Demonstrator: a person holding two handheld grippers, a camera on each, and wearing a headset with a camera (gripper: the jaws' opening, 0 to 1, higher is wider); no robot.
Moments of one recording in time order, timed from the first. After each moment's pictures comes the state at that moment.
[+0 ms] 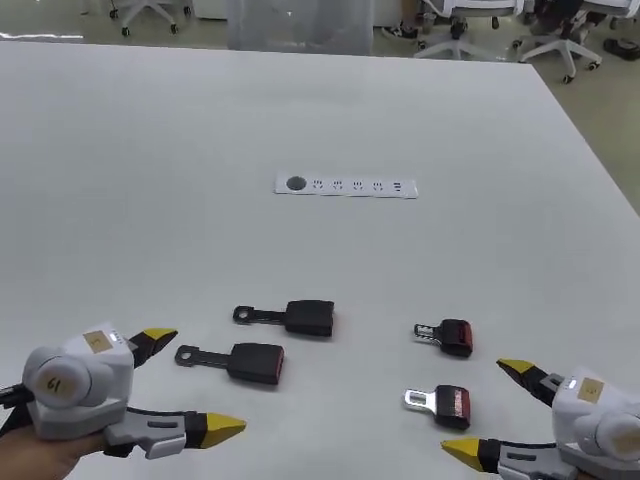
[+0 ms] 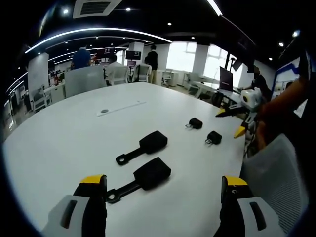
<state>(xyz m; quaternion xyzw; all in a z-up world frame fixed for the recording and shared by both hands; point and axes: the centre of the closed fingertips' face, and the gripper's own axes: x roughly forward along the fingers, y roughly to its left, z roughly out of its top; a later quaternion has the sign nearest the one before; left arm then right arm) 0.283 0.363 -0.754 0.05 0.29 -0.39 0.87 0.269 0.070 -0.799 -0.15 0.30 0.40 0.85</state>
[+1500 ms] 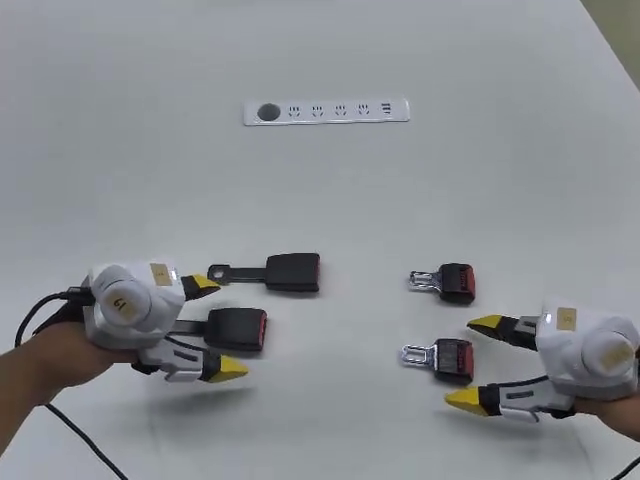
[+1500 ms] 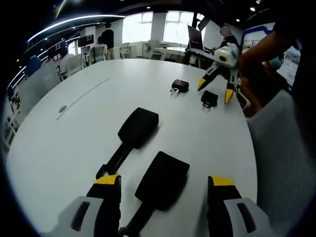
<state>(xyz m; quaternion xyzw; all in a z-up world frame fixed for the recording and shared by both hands) 0.332 0.328 -0.836 0.20 0.36 -0.53 0.74 0.275 0.068 -0.850 -0.15 0.37 0.49 0.77</state>
